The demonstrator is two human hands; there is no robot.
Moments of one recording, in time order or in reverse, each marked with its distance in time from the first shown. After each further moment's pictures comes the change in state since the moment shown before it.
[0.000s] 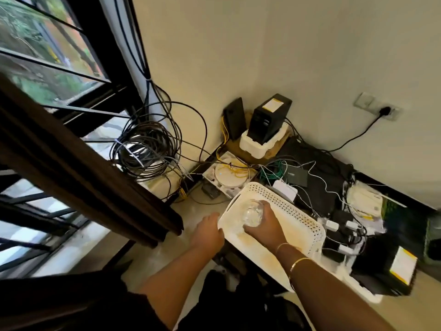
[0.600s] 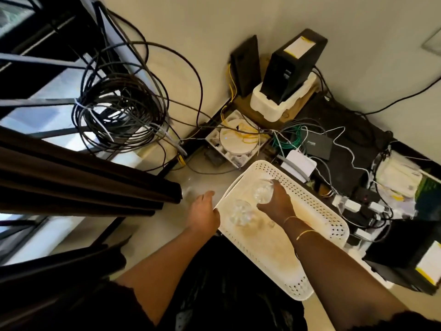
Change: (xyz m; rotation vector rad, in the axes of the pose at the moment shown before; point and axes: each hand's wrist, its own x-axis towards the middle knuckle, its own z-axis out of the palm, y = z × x) left_hand 0.108 0.001 0.046 -0.013 0.031 -0.102; right_hand 0.145 0.096 0.014 -0.122 -0.099 0.143
